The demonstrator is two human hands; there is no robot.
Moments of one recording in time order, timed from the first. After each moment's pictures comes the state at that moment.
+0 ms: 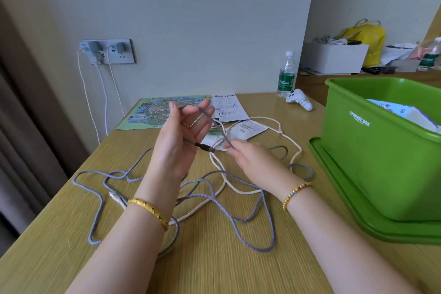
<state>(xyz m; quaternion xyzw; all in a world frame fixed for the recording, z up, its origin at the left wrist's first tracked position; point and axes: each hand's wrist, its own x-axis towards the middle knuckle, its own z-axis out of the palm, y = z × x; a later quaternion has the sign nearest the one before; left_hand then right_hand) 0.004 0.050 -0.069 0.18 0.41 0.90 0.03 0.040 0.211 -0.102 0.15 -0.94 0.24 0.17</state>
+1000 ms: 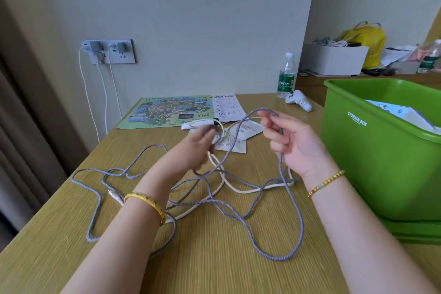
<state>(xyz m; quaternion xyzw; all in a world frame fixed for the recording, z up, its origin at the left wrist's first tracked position) 0.004 0.049 -0.081 0.20 0.82 0.53 0.07 0.048 0.262 -0.071 0.15 -0.51 0.85 0.01</state>
